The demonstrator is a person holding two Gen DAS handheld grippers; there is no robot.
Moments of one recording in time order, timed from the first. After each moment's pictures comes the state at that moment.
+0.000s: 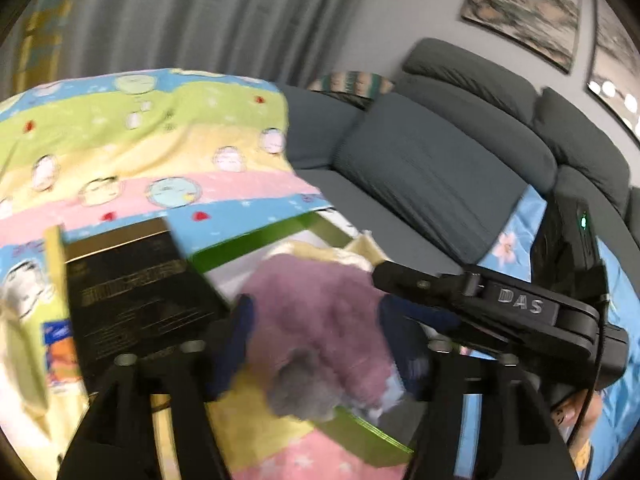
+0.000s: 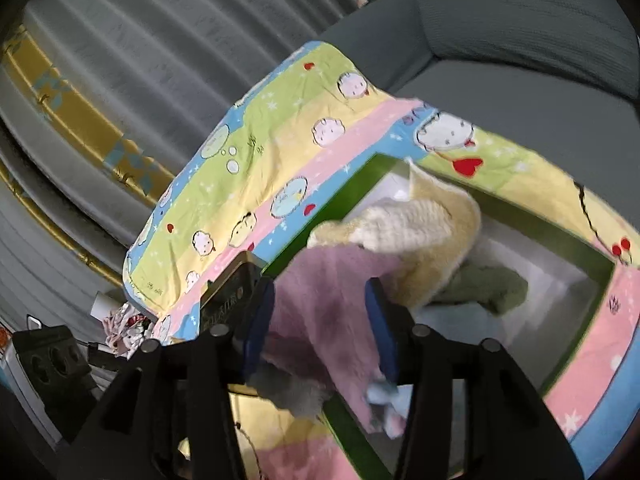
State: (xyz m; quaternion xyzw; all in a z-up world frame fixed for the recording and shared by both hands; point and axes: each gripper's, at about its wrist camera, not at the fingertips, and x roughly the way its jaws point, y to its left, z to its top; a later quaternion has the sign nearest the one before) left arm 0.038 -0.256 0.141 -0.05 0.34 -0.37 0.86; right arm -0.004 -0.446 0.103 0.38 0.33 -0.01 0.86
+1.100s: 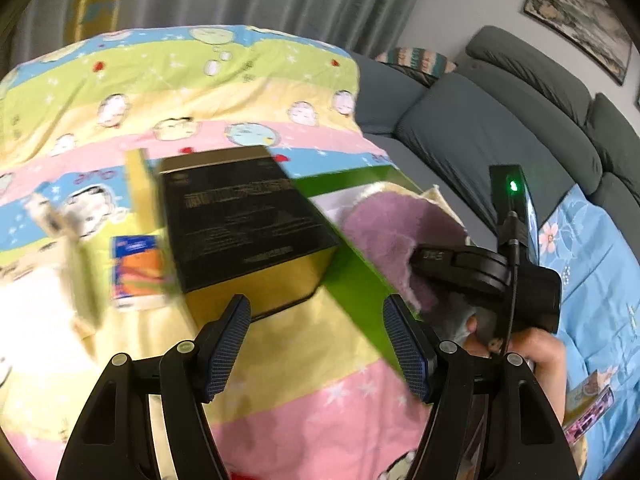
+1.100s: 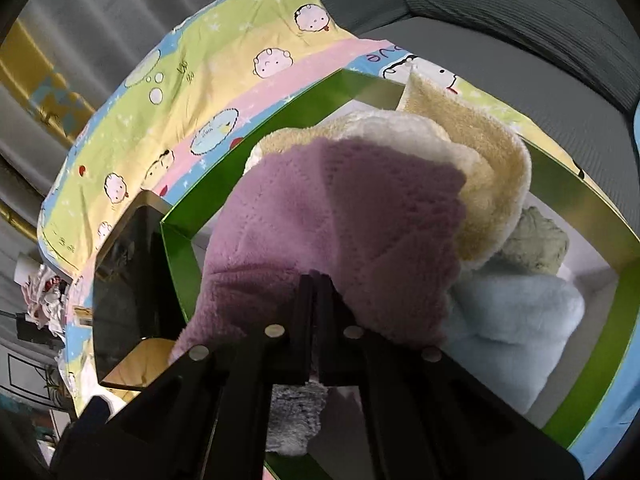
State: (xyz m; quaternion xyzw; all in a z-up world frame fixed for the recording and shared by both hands) left arm 0.030 -0.194 0.119 -0.05 0.42 -0.28 0.86; right arm 0.057 -0.415 0.055 0.26 0.45 -0.12 0.85
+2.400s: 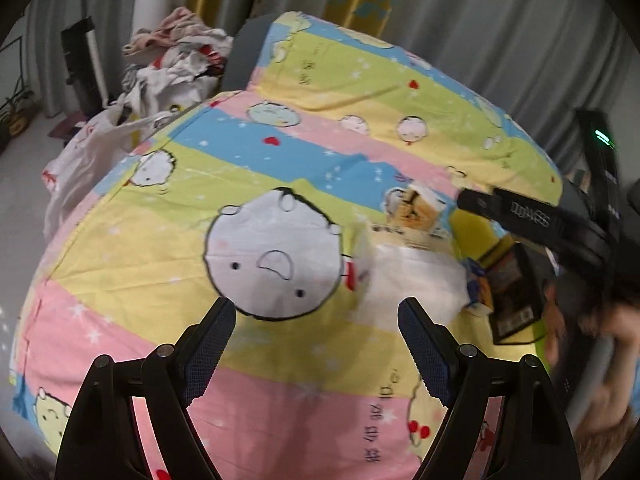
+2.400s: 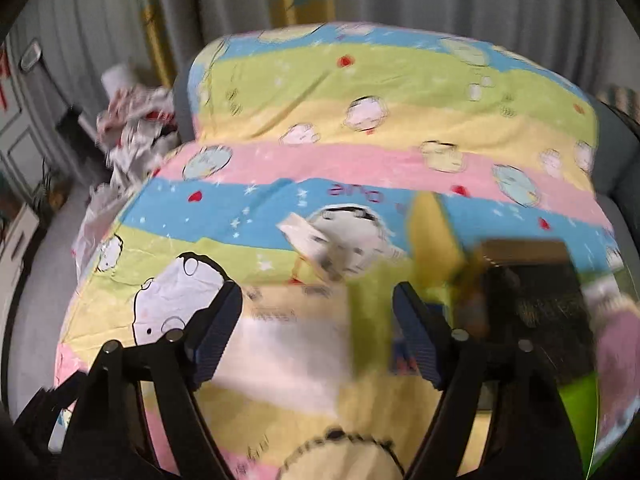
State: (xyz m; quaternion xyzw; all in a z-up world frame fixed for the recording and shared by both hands) left arm 0.012 0.106 0.099 -0.18 0.42 0.02 0.89; right arm 0.155 -0.071 0.113 -0.03 0.44 0.13 0.89
